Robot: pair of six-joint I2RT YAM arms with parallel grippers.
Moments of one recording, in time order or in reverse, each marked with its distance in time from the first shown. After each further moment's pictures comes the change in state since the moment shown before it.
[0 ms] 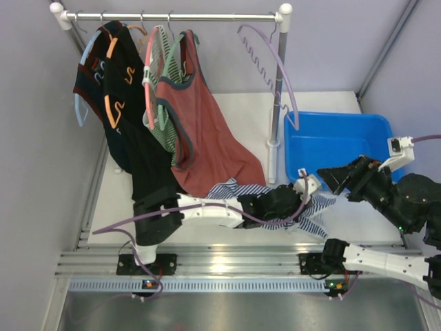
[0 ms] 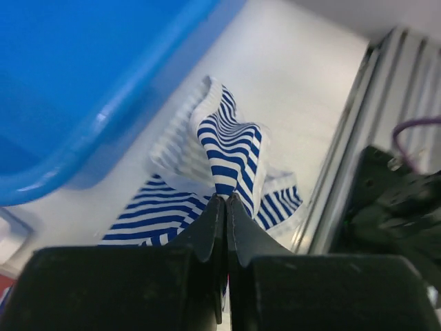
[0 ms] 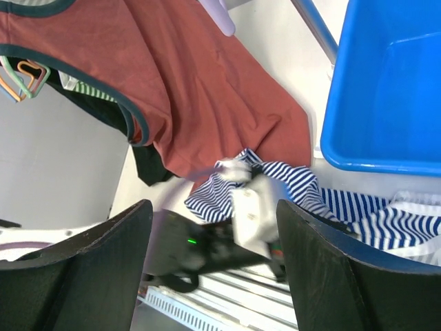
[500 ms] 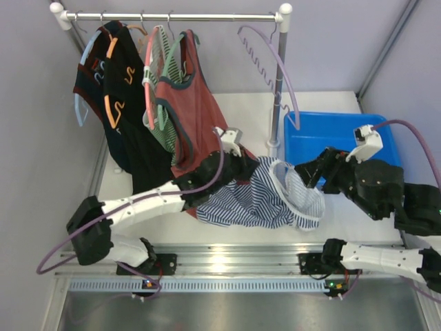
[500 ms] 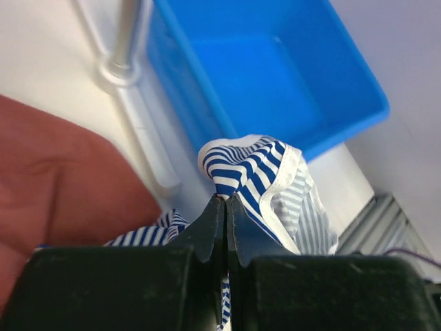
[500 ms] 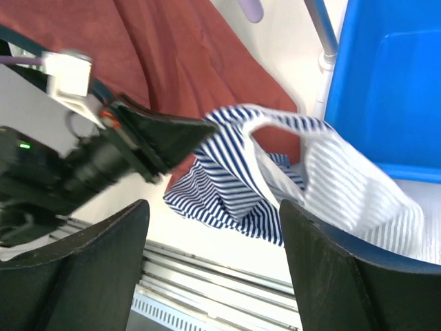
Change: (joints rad) left arm 0.316 -0.521 -0.327 -0.060 -0.042 -0.396; right arm 0.000 0.159 0.017 0.021 -0.002 -0.029
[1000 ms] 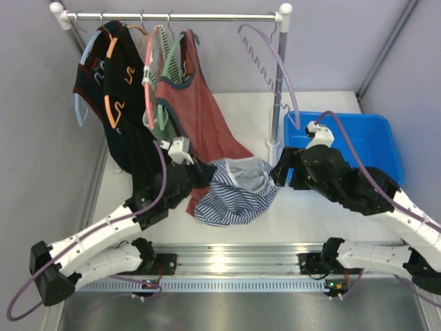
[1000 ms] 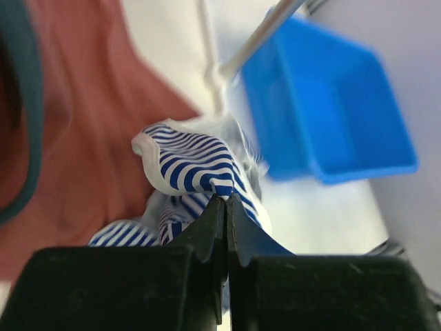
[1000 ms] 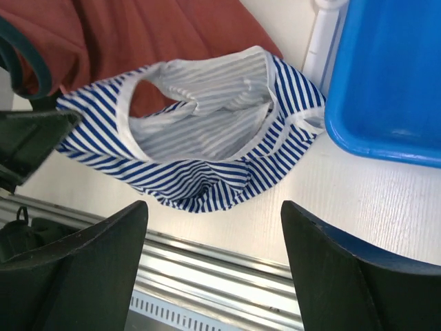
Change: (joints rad) left arm 0.127 -0.486 -0.177 -0.329 -0.166 -0.128; right arm -0.133 0.205 -0.062 0.042 -0.177 -0.045
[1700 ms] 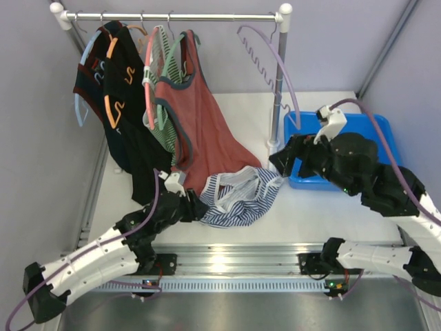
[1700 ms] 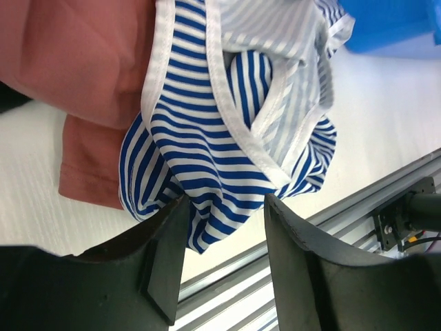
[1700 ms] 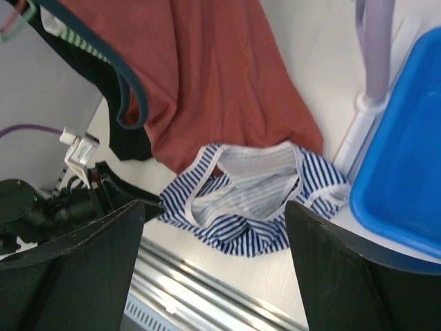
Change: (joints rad) left arm -0.013 -0.312 -0.368 -0.248 0.173 -0.090; right arm -0.037 -0.013 0.116 0.132 -0.122 -0.227
